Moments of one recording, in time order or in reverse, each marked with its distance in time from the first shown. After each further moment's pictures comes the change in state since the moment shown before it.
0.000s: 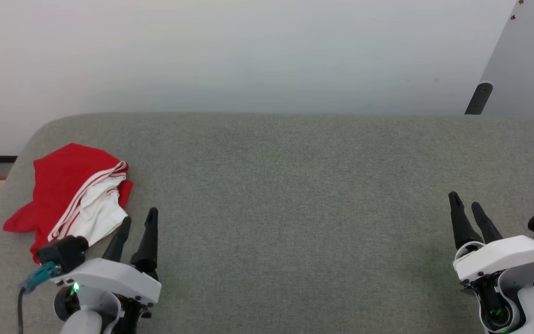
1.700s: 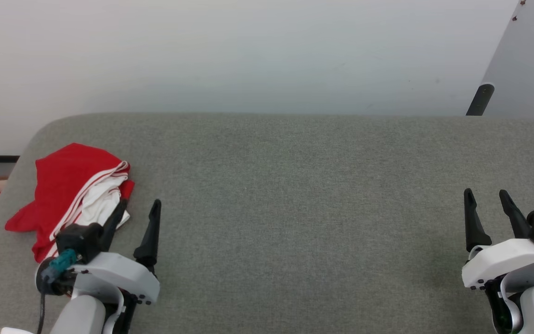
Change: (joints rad) left arm -0.072 0.067 -0.067 0.084 0.330 -0.030 -0.120; right arm 0.028 0.045 -0.154 -0.084 -0.609 0.000 -0.058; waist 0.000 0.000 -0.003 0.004
